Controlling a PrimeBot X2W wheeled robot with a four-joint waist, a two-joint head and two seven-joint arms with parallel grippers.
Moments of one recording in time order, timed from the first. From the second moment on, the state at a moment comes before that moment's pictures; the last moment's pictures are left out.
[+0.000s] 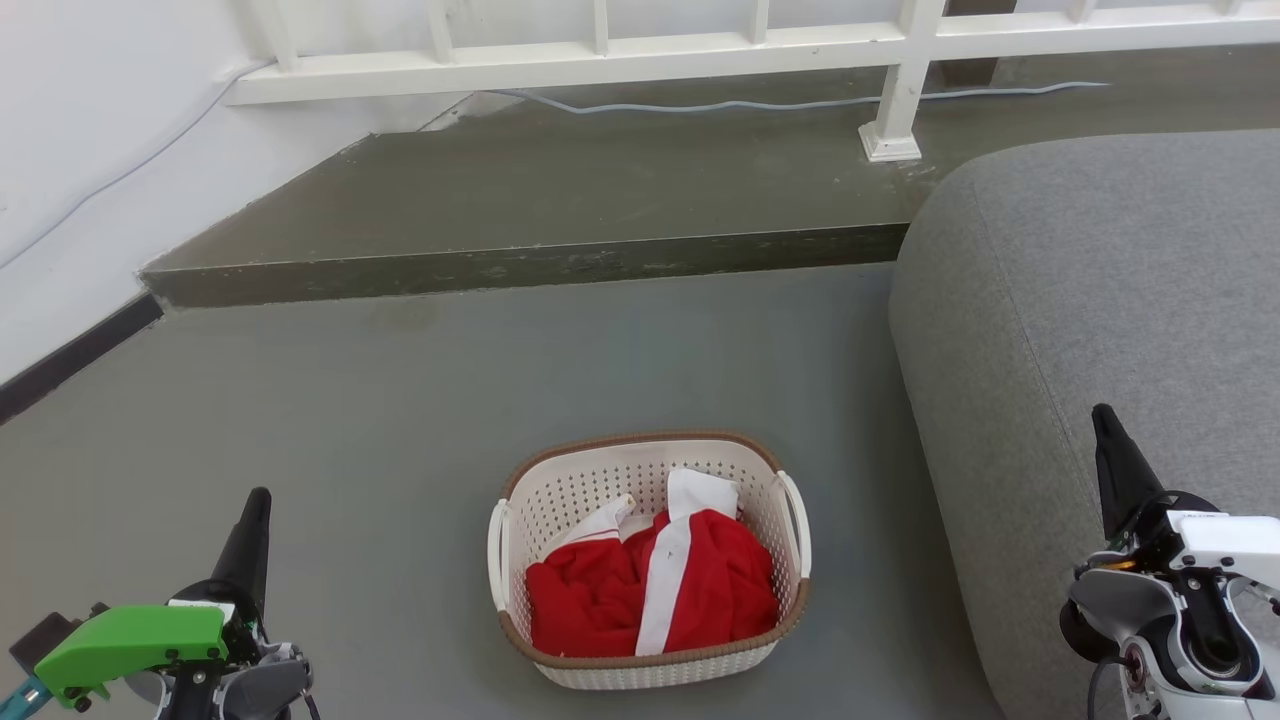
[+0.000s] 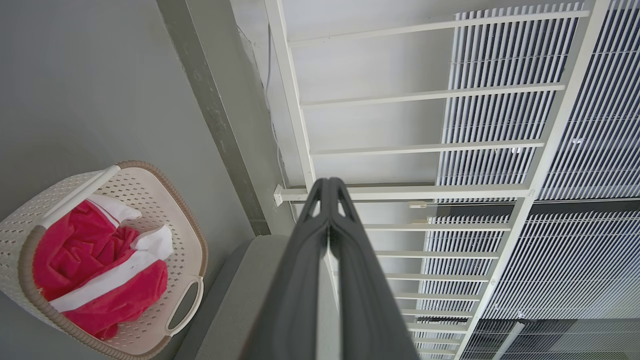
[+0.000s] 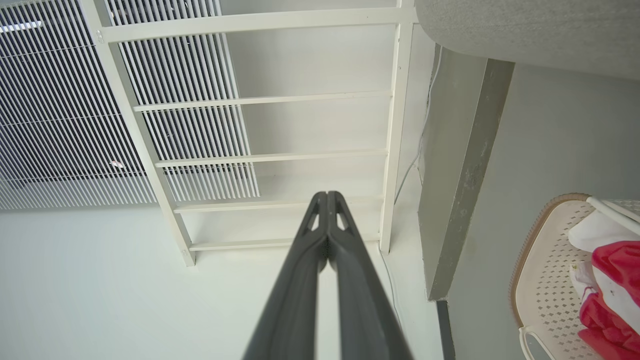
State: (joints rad) left arm -0.06 0.07 0.03 0.28 -1.64 -0.12 0.07; right arm -0.05 -0.06 -0.10 0.28 1.64 0.11 0.08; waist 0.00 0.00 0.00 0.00
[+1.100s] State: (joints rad) left arm -0.06 0.07 0.03 0.28 -1.64 -0.12 0.07; right arm -0.05 -0.06 -0.10 0.28 1.64 0.12 0.08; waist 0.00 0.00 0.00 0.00
